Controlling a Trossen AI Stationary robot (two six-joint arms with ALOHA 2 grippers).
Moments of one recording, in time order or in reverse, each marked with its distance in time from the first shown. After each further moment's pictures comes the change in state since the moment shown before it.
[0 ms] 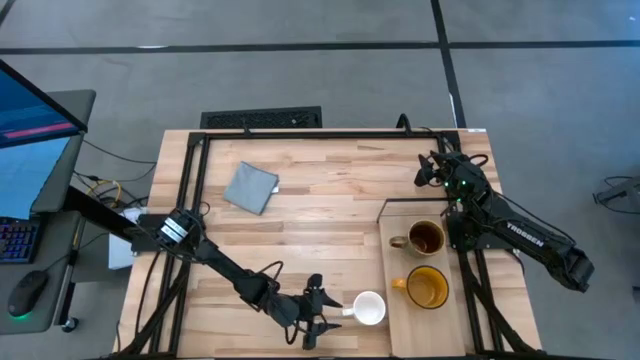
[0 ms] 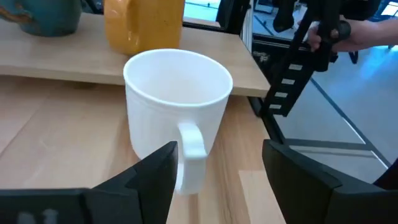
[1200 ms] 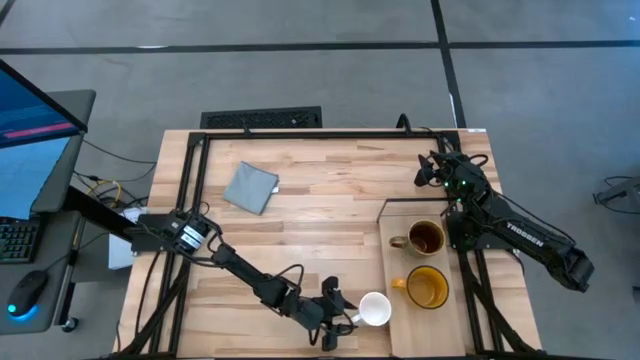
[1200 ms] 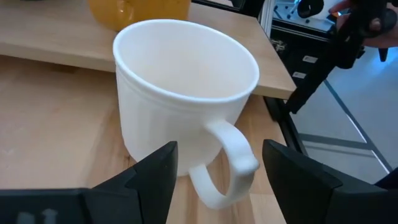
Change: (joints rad) left arm 0.052 0.144 0.233 -0.175 0.055 -0.087; right arm 0.000 0.000 0.000 -0.001 -0.002 0.000
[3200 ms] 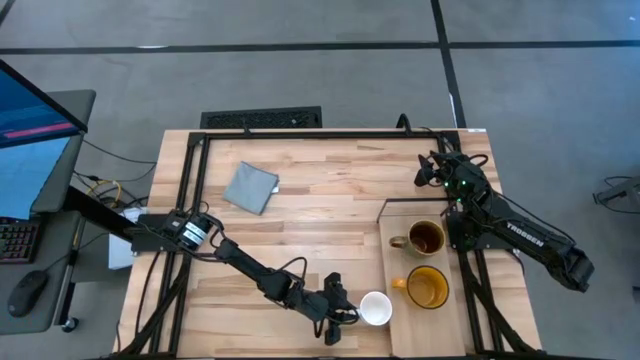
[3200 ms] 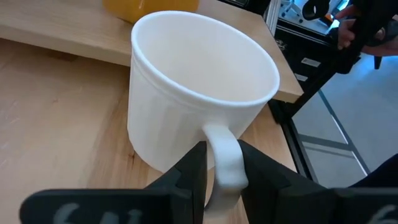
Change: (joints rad) left arm 0.041 -0.003 -0.001 -0.016 0.089 -0.062; right arm 0.000 0.000 0.000 0.000 0.000 -0.001
